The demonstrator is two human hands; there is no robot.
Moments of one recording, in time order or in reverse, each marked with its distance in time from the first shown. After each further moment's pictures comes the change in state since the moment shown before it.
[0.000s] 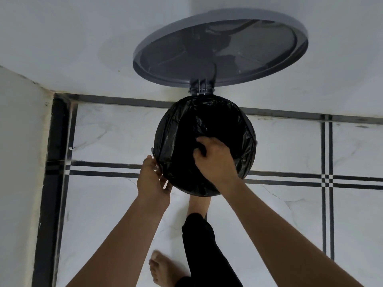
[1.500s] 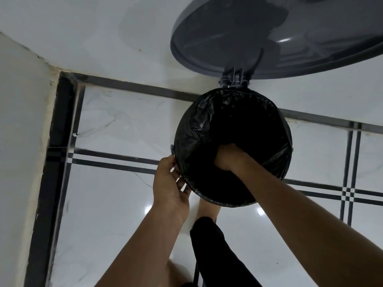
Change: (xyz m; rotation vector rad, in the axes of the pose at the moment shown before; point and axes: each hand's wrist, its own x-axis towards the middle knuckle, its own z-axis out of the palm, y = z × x) left_hand 0.023 -0.003 -0.010 -0.087 -0.089 -0.040; right_hand 0.079 0.037 0.062 -0.548 -0.692 0.257
